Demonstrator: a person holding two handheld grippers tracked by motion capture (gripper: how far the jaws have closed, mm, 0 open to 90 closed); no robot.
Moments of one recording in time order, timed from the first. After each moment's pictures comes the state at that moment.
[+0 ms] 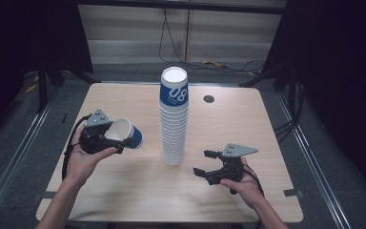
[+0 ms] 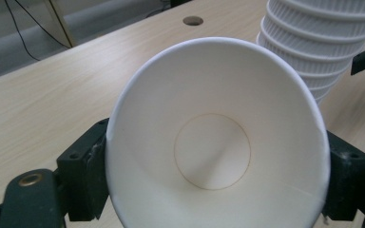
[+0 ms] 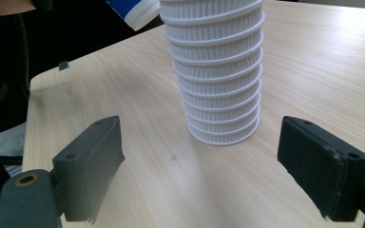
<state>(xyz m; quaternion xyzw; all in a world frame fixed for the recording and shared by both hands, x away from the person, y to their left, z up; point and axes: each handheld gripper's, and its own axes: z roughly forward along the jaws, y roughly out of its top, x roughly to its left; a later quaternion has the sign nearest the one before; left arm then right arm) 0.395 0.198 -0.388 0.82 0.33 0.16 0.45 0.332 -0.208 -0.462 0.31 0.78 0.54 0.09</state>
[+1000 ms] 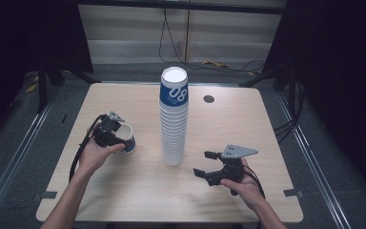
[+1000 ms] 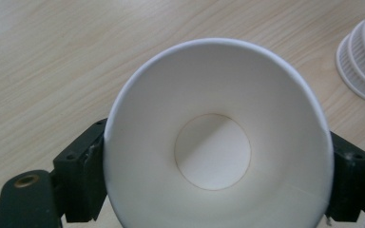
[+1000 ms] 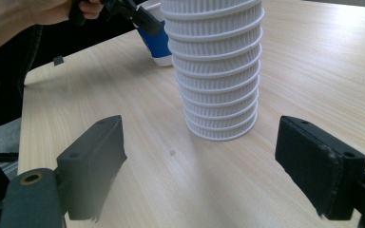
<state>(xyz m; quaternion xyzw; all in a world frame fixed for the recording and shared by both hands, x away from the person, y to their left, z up) 0.447 0.185 -0.442 0.86 0.40 0.16 0.29 0.328 -0.207 -0.461 0.31 0.78 0.53 0.10</state>
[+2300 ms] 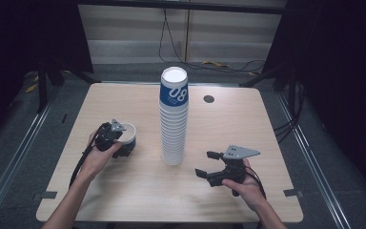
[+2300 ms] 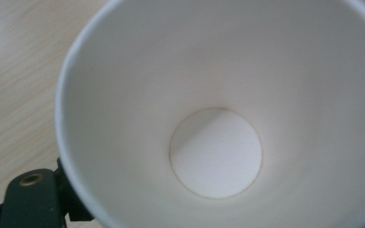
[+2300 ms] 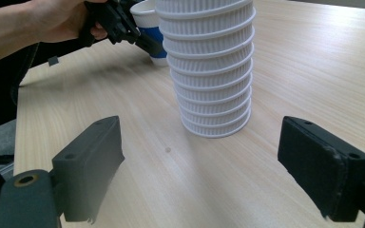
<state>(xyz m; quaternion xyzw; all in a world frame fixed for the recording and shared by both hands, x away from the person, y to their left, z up) 0.440 0.189 -0.479 0.86 0.37 0.19 0.29 0.324 -0.211 -0.460 0.32 0.78 0.53 0.10</state>
